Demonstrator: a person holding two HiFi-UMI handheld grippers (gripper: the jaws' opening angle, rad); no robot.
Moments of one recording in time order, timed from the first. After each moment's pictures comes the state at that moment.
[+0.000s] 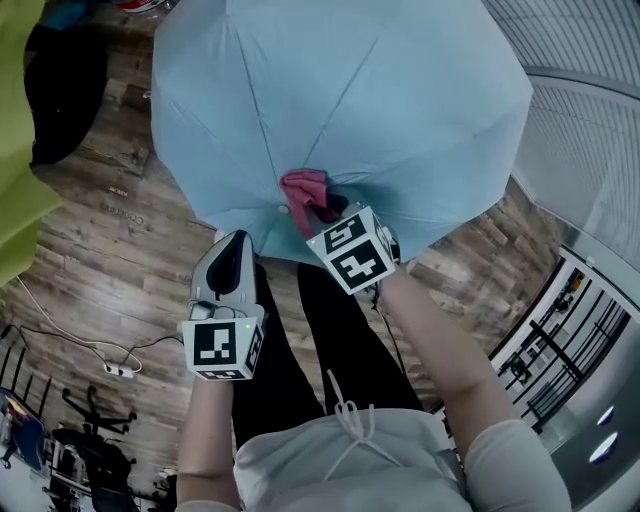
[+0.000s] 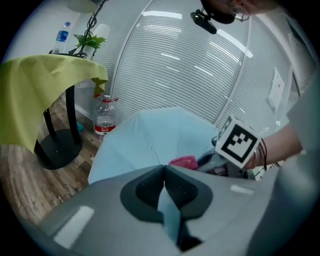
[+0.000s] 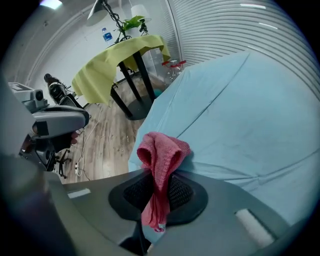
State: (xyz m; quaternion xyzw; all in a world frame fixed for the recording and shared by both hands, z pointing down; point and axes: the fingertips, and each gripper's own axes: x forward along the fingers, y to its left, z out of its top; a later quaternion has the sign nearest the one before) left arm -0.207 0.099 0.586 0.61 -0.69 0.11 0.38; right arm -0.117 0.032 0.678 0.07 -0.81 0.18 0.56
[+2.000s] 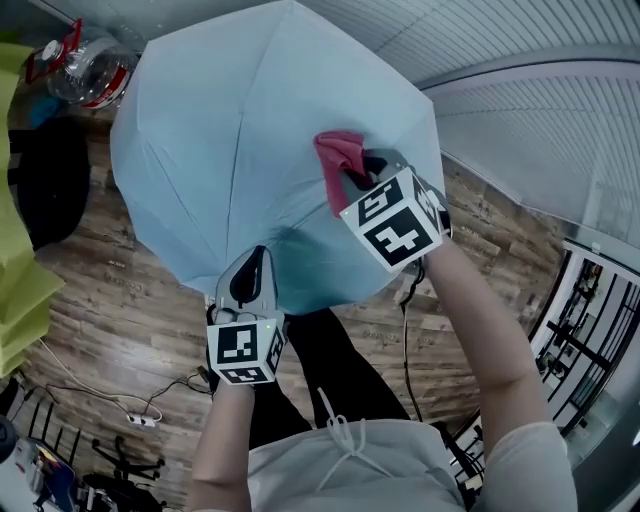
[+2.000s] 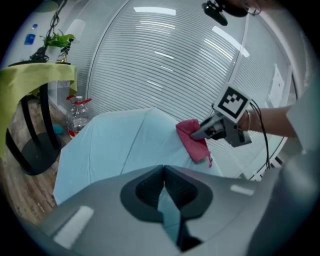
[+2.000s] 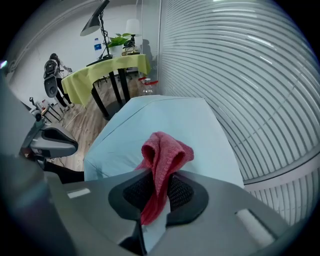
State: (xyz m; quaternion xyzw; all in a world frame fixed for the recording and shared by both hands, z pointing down) left arm -0.091 -0.065 0.548 0.64 -0.66 0.10 0.38; right arm -0.011 -0.228 0.554 0.14 -0.81 0.05 0.57
